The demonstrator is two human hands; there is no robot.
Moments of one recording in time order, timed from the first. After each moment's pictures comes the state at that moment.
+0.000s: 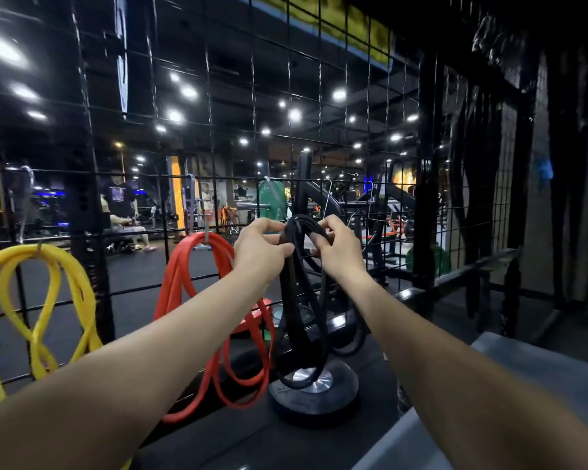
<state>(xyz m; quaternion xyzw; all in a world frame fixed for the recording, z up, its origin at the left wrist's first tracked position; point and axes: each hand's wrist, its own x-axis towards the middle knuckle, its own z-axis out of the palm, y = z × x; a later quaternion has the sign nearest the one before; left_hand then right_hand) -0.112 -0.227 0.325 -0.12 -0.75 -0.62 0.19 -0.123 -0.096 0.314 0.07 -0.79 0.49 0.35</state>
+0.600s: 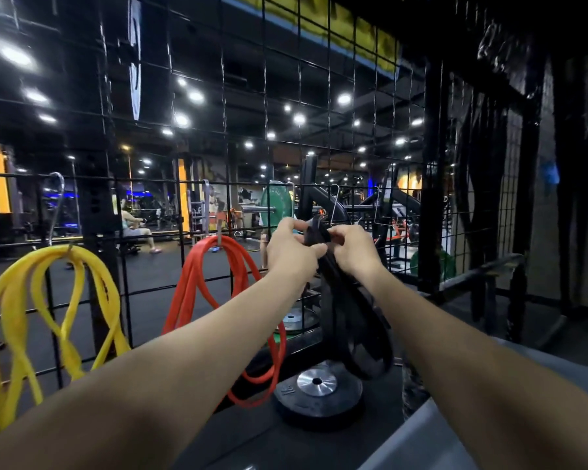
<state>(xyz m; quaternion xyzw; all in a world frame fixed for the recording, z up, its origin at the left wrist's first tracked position) -0.100 -0.199 0.326 -0.13 -0.73 -0.65 0.19 -0.121 -0.087 0.326 0.01 -0.87 0.36 0.34</state>
